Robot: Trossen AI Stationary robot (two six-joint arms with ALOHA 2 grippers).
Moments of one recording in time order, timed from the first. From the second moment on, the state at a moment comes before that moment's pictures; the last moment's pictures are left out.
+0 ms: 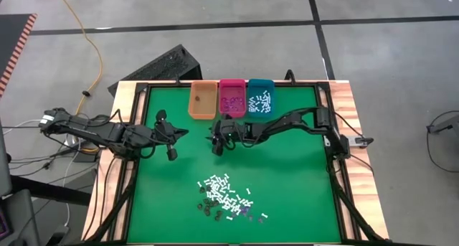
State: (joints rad) left arm -0.20 0.71 0.54 -0.19 -0.56 -0.08; right arm -0.09 2.08 1.25 0.36 0.18 0.03
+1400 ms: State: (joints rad) left arm -0.20 0.71 0.54 -0.23 -0.57 -0.10; right arm -0.09 2.09 1.25 0.38 0.20 0.12
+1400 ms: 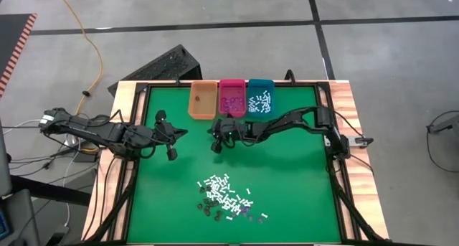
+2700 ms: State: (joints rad) left arm -0.20 0.71 0.54 -0.23 -0.57 -0.13; right arm -0.12 1.79 1.26 -0.19 -0.44 0.12
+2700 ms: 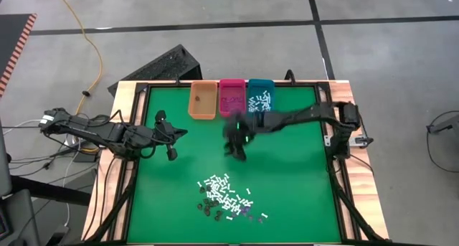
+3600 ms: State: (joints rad) left arm -0.20 0.71 0.54 -0.23 -0.55 -0.18; right arm 0.48 1.82 1.20 -0.48 0.21 0.92
